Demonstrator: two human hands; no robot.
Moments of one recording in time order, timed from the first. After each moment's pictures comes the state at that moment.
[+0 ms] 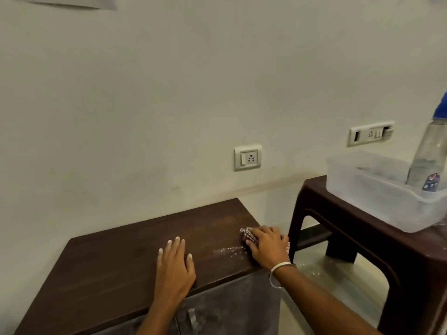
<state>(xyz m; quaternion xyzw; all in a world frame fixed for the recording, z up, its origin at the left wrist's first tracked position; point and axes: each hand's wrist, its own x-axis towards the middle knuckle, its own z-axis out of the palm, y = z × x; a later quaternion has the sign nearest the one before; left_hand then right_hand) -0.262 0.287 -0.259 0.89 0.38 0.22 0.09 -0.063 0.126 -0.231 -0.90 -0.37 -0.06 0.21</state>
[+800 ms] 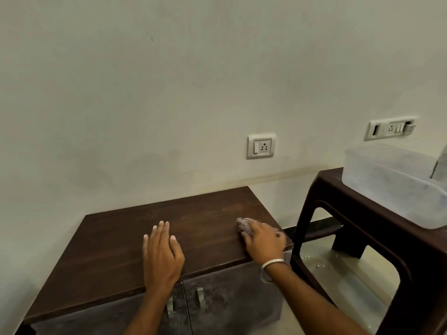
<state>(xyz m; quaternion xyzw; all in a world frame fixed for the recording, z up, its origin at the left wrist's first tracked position) -0.299 0.303 -0.269 0.82 0.42 0.38 0.12 -0.106 0.148 -0.242 -0.89 -0.35 -0.05 0.27</state>
